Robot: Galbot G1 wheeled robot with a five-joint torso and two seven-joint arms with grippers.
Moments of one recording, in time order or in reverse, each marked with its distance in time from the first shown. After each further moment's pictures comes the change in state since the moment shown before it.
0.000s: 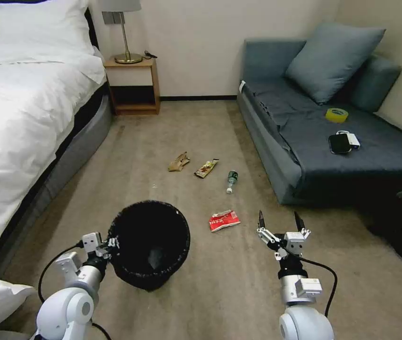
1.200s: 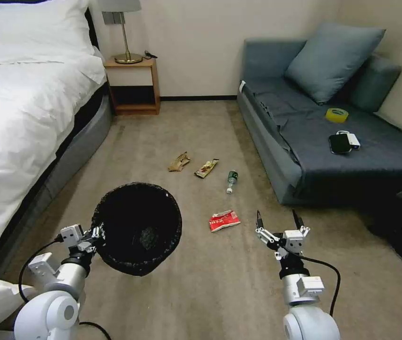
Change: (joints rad) left arm 0.009 -0.027 -0.059 -0.079 -0.080 -0.001 0.000; right arm -0.010 -0.010 0.003 0.035 -0.012 -0.057 -0.034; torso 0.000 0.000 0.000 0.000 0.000
